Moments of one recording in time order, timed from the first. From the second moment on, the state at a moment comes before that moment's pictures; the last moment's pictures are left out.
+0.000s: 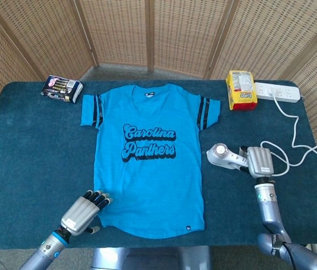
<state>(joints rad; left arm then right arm) -0.29 -1.47 0.09 -1.68 1.65 1.10 0.53 0.45 -1.66 0.24 -1.05 -1.26 1.17 -0.08</state>
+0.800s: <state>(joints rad) -0.28 -1.60 0.07 -1.62 1.60 1.14 0.67 0.44 -1.64 0.23 -1.08 -1.25 1.18 -0.05</state>
